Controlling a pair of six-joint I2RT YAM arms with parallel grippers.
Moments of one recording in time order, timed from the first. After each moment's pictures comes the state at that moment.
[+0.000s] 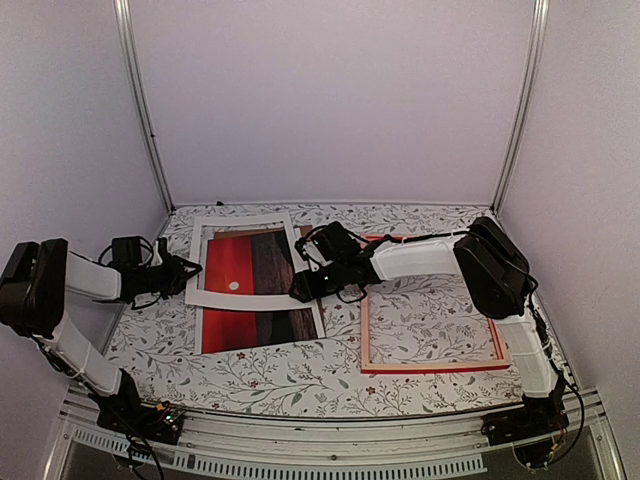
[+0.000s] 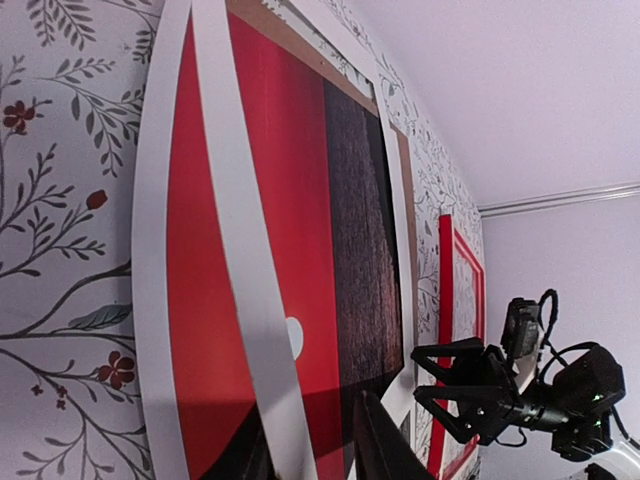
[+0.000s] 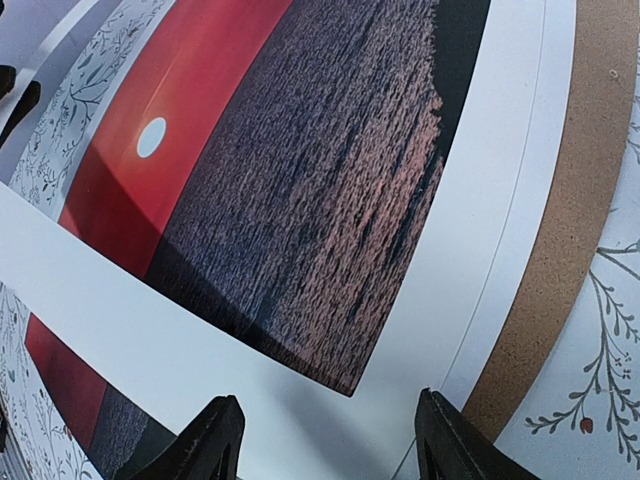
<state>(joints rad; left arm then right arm) 0.12 1.54 0.54 0.37 0.70 -0.72 0.89 2.33 1.69 -0.18 -0.17 0.39</state>
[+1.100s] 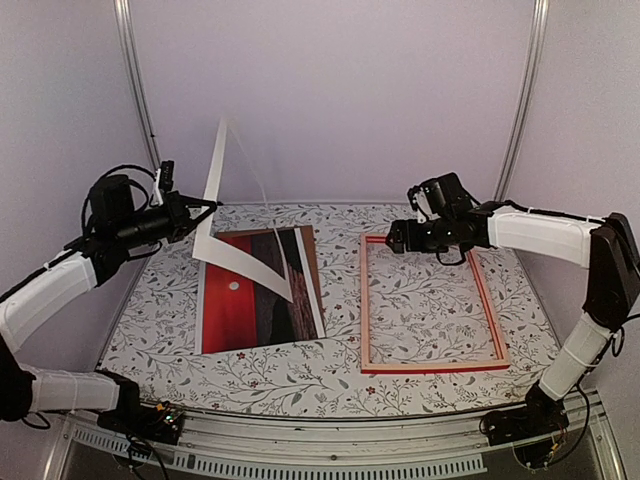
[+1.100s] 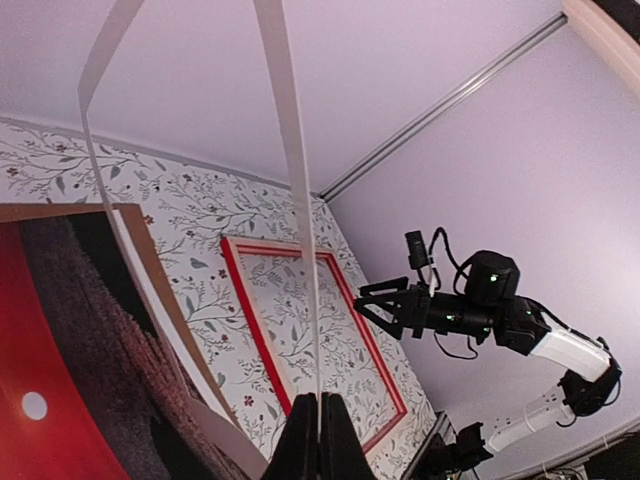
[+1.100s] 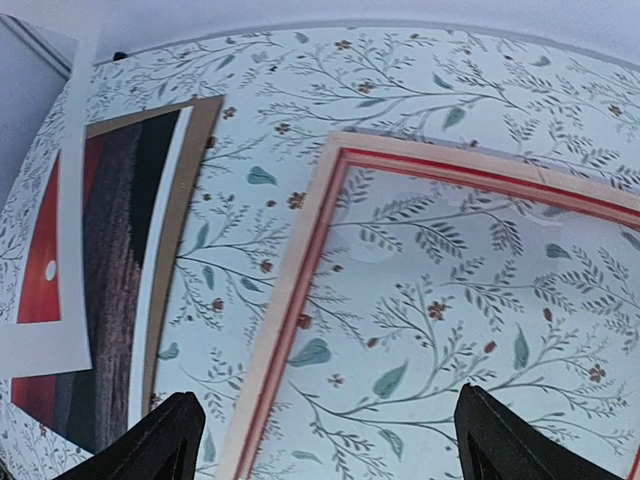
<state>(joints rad) -0.18 1.09 0.80 0.09 0.64 -0.72 0.58 1.68 1.24 -0.30 0.02 0.37</state>
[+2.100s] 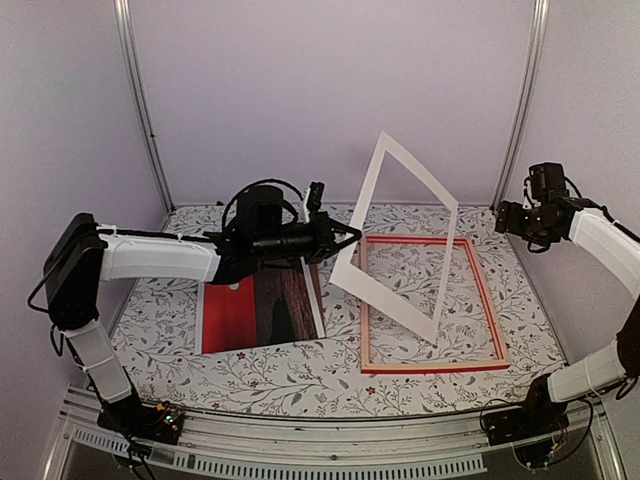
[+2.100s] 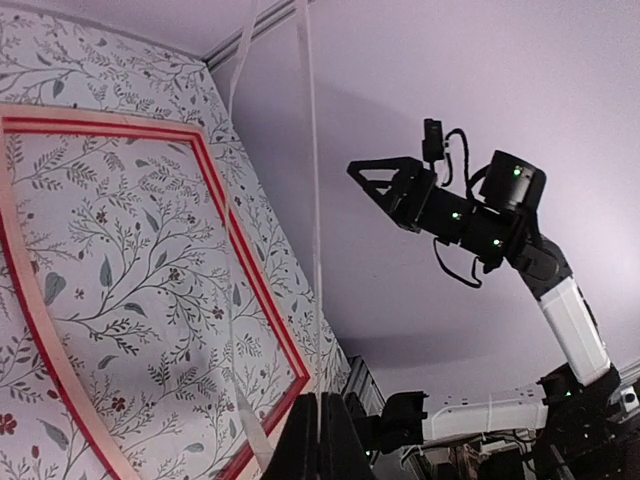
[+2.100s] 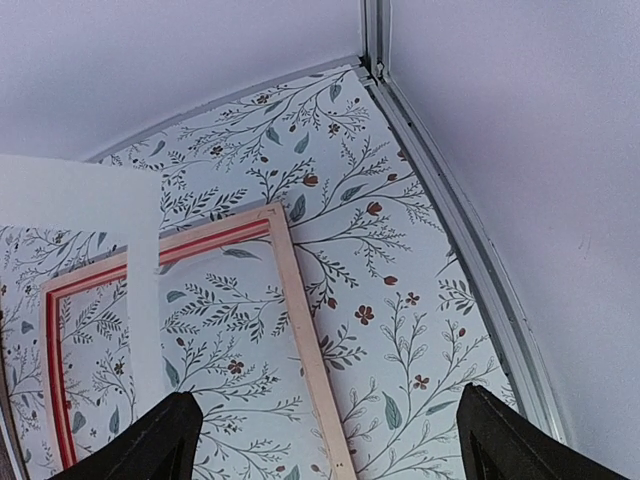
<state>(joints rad) -0.84 1.75 1.16 0.45 0.38 -0.97 0.04 1.32 1.11 -0.53 0.19 0.30</state>
